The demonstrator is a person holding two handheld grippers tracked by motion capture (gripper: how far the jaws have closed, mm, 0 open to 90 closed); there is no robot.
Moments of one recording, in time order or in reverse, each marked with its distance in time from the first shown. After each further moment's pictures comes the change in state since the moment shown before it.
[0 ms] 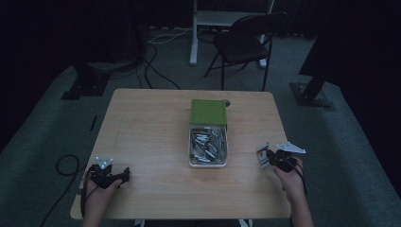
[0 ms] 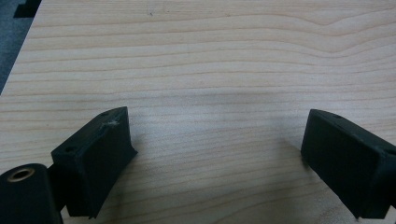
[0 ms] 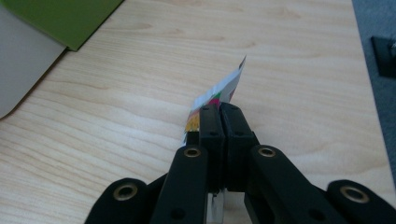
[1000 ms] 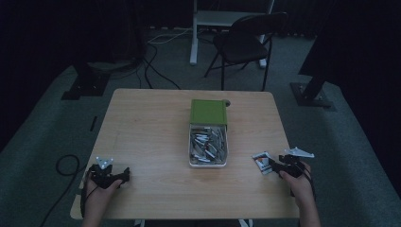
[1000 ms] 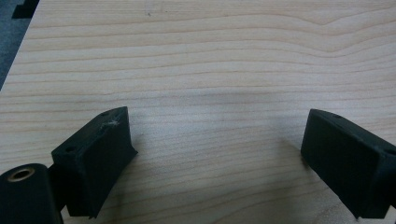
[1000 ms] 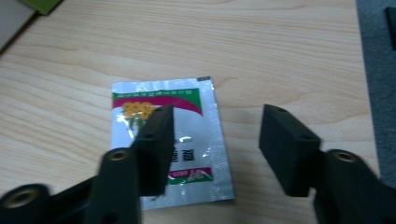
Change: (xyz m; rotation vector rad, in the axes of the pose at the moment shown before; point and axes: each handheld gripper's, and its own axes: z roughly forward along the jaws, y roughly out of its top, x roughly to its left) left arm 0.000 0.000 0.000 -0.001 -0.005 0.003; right arm -0.028 -0.022 -0.002 0.055 0.041 0.037
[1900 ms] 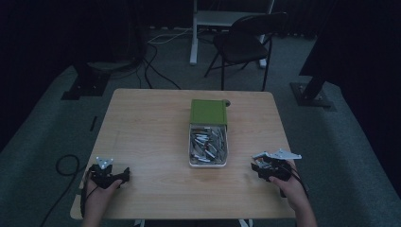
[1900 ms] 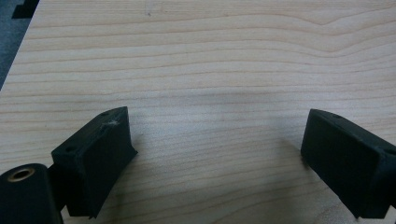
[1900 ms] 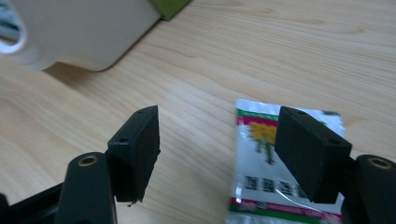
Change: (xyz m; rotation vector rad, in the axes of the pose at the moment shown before) left arm 0.000 0.000 0.000 -0.001 0.000 -0.002; right arm 0.043 0.003 0.003 -0.041 0.240 -0.168
